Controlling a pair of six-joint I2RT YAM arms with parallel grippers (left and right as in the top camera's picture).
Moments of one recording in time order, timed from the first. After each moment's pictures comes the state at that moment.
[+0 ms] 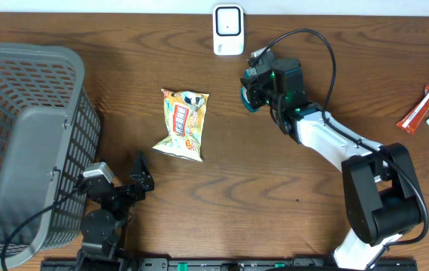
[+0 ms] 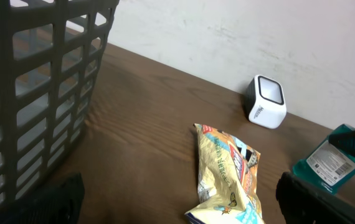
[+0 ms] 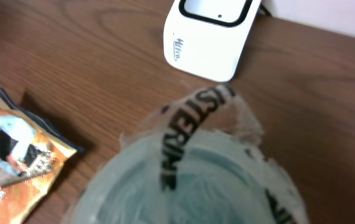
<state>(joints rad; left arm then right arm) -0.16 0.02 0.06 -0.19 -0.17 -0.40 0.35 1.87 1.10 0.19 -0.15 -0.01</state>
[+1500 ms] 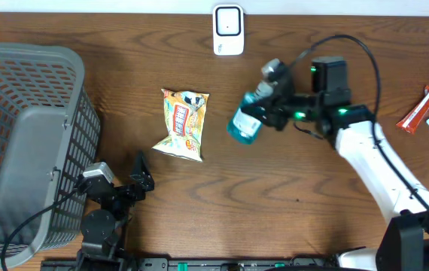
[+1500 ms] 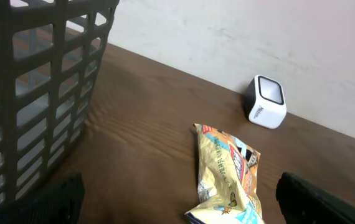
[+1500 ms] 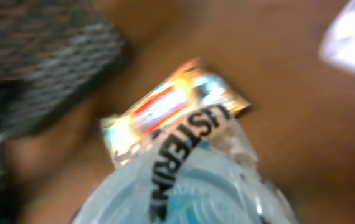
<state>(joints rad) -0.16 0.02 0.06 -0.19 -0.17 -0.40 0.25 1.56 1.10 -0.26 -0.77 -0.14</state>
